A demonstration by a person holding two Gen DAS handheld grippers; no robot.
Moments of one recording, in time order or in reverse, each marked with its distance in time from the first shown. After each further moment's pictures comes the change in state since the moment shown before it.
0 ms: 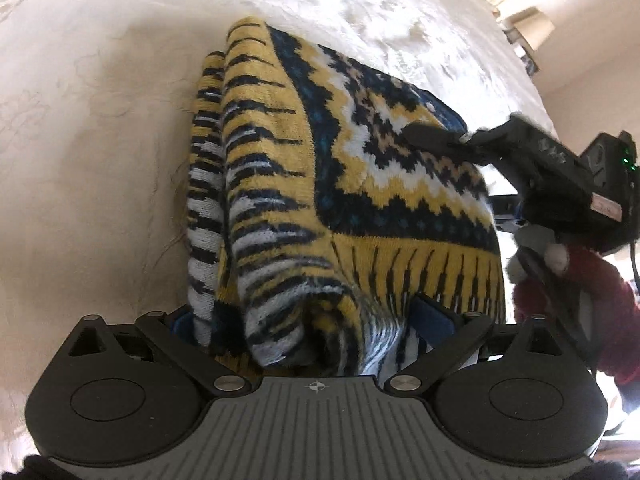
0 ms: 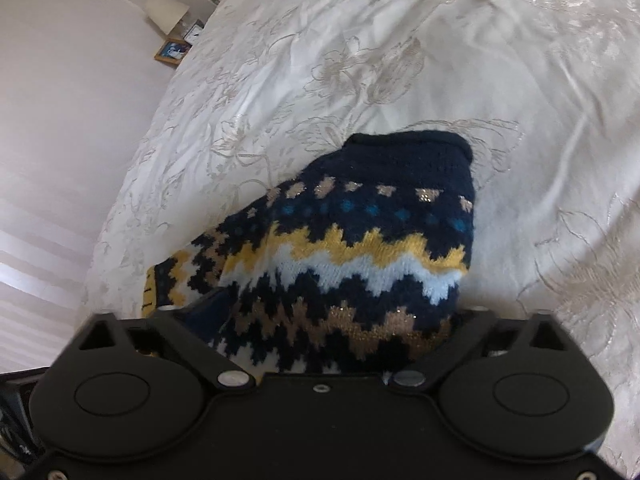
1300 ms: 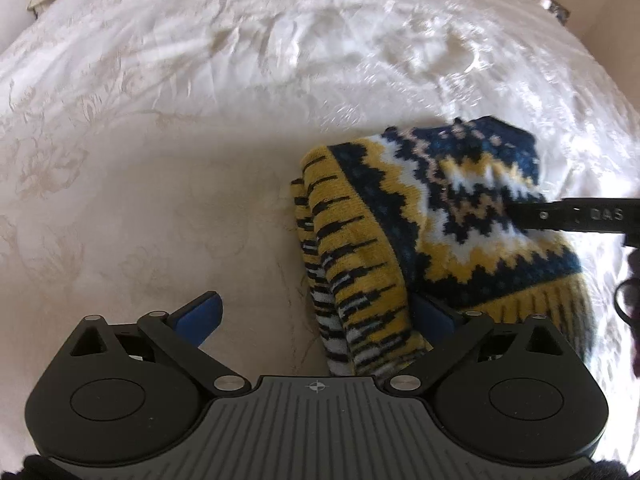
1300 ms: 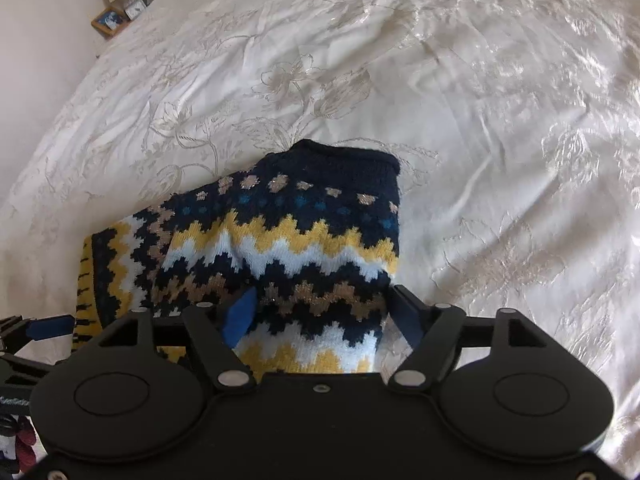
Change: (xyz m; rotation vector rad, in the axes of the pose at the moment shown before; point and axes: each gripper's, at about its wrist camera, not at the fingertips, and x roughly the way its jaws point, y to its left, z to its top) left arm -0.036 -0.016 0.018 0.257 -0.090 0.352; right arm -0.026 0.034 -0.020 -0.113 -0.040 -0.378
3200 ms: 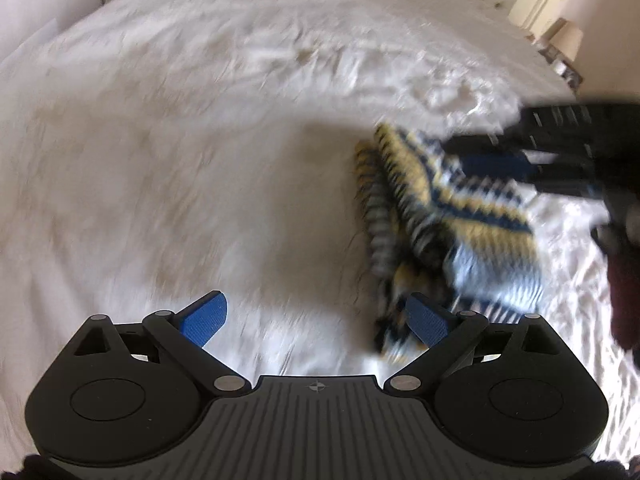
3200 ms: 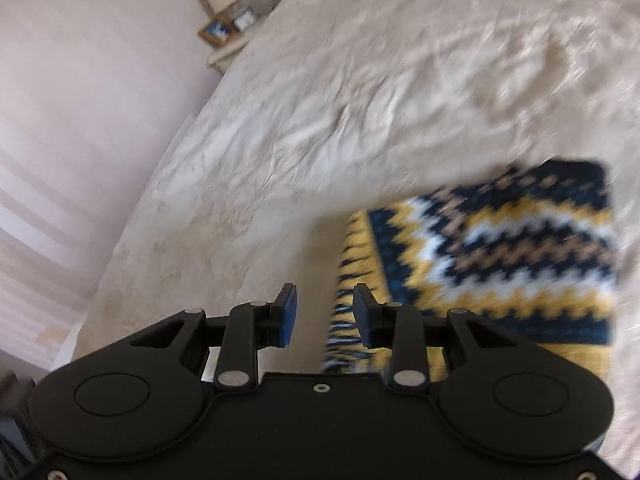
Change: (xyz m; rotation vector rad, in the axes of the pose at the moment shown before) left arm -0.104 0.031 -0.086 -0.184 -0.118 -0.007; right arm -0.059 0.126 -0.012 -0.051 -0.052 0.277
